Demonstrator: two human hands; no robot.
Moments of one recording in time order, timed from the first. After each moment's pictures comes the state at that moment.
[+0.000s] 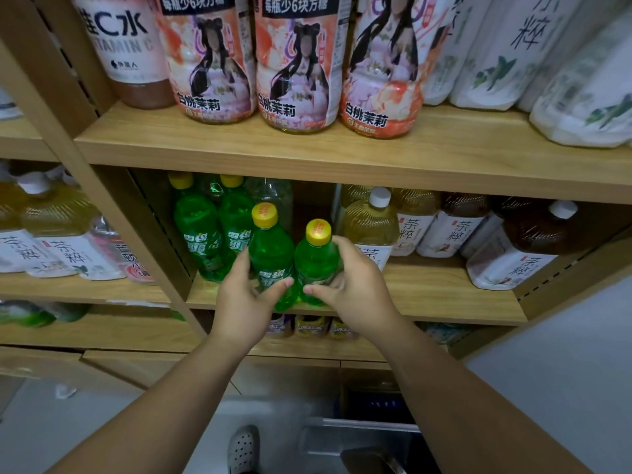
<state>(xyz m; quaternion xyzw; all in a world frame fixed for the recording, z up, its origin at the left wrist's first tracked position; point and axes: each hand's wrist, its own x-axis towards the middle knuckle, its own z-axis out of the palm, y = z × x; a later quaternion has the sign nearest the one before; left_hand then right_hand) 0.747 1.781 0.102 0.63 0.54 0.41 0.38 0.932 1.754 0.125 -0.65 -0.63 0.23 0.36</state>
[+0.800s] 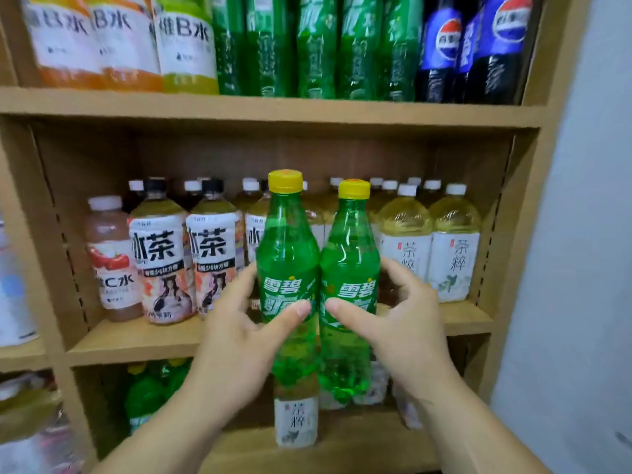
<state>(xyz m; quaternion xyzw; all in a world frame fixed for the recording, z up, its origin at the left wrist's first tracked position) 0.834 1.697 0.359 0.72 0.26 0.54 0.35 1.016 1.637 0.366 -0.50 -0.56 0.09 0.66</state>
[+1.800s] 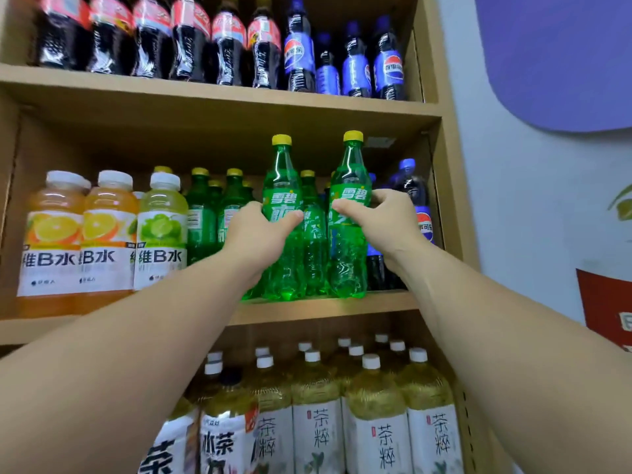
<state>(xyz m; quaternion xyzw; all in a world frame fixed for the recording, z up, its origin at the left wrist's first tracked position) 0.938 1.772 0.675 0.71 0.30 0.60 0.22 1.119 1.713 0.679 -0.44 -0.52 -0.07 0.73</state>
